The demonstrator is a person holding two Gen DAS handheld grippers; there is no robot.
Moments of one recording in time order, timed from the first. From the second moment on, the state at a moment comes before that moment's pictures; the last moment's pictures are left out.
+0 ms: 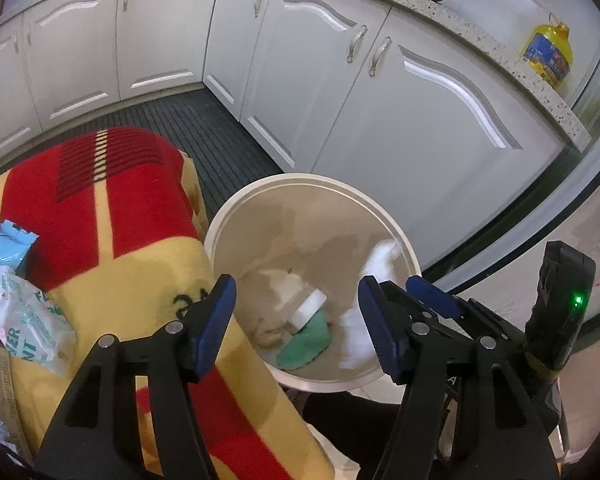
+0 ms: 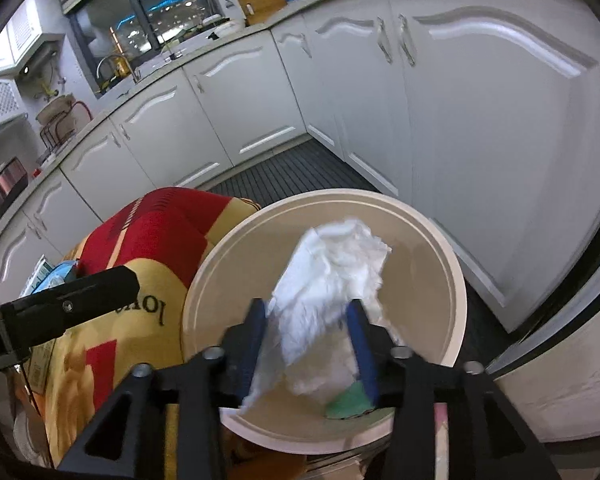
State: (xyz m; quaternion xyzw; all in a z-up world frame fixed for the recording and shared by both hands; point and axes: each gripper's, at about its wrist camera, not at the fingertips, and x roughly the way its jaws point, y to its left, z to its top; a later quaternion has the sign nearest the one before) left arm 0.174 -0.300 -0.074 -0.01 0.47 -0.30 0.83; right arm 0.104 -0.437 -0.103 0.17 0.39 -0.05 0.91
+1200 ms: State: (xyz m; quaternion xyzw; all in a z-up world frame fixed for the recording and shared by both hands) left arm 0.118 -0.196 -0.019 -0.03 0.36 -0.20 0.91; right arm 0.078 -0.357 -0.036 0.11 0.34 -0.02 0.93
